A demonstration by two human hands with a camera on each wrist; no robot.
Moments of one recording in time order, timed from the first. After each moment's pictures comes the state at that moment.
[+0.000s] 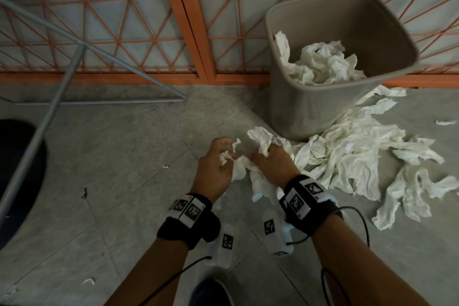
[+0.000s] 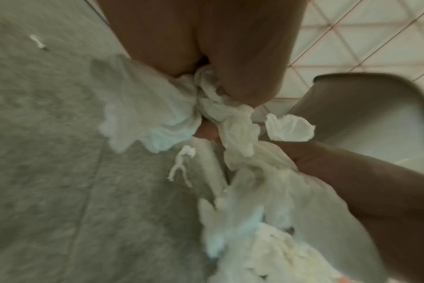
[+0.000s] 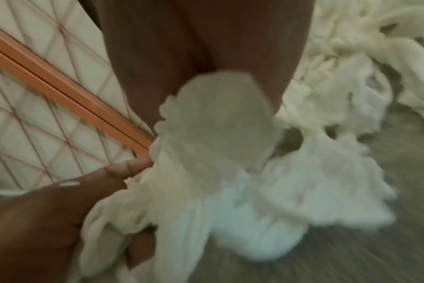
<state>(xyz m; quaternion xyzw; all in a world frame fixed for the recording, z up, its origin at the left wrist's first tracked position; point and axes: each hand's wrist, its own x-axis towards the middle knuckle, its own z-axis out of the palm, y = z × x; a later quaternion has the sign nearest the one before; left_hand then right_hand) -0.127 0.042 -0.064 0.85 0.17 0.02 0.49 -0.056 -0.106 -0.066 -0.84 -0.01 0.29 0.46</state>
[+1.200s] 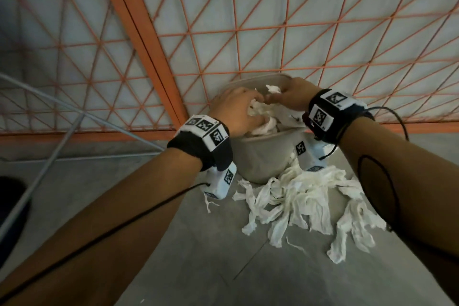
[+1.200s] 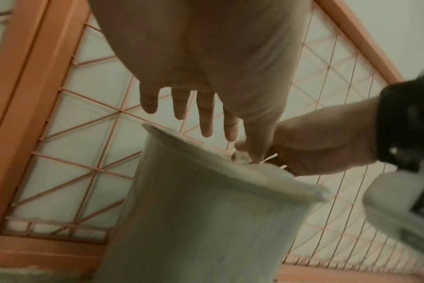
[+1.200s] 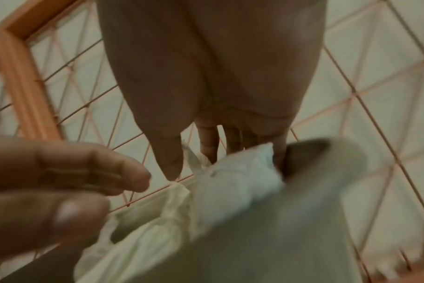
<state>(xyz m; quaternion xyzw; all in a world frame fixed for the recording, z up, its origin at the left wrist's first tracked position) 0.037 -0.048 0.122 0.98 -0.08 0.03 0.19 0.107 -0.213 0.138 -0.95 -0.13 0.12 0.24</state>
